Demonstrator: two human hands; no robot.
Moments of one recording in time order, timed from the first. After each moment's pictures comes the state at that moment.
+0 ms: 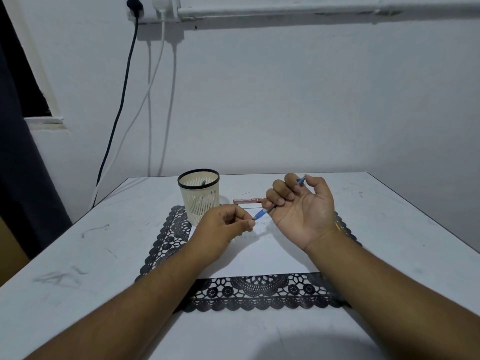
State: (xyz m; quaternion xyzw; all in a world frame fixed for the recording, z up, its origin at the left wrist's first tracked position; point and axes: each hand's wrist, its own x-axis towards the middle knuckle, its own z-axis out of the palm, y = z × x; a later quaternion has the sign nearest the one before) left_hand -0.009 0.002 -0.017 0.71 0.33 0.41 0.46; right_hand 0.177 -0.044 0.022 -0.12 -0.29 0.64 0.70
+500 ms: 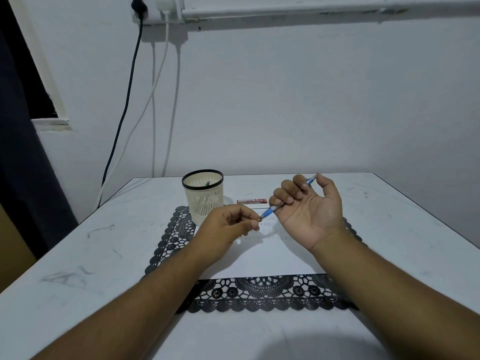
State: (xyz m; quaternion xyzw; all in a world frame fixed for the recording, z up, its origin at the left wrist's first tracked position) left_hand -0.010 0.002 -0.013 0.71 0.28 0.41 0.49; right_hand 0.182 -0.041 0.022 -0.08 -0.24 0.66 0.71
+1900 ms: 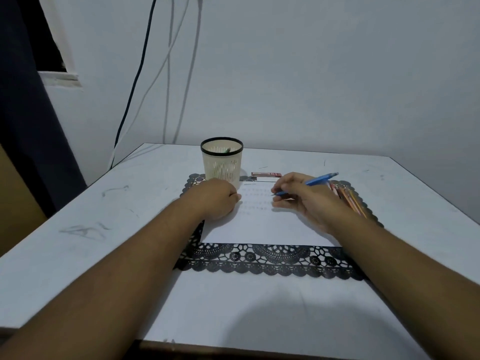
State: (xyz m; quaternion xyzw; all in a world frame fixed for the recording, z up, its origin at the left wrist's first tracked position) left_hand -0.054 0.035 -0.002 0.85 0.51 0.08 0.10; right_hand 0.176 -0.032 -0.010 -0.45 -0.48 0.52 0.54
